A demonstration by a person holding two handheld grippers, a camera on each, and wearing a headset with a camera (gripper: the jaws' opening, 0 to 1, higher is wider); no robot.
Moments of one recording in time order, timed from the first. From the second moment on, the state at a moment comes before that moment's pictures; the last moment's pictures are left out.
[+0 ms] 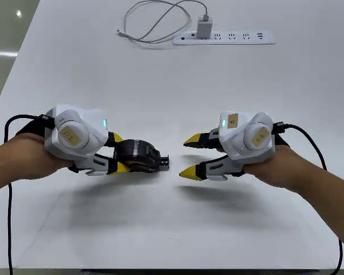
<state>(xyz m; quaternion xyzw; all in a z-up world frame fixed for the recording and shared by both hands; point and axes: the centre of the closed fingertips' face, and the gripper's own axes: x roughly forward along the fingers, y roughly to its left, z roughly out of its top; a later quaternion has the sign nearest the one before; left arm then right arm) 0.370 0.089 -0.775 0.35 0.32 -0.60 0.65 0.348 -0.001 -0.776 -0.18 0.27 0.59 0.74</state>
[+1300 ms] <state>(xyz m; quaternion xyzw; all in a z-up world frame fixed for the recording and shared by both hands) 0.372 0.089 -0.777 0.34 0.32 -0.60 0.65 0.357 0.033 -0.803 -0.18 0.24 0.62 0.73</state>
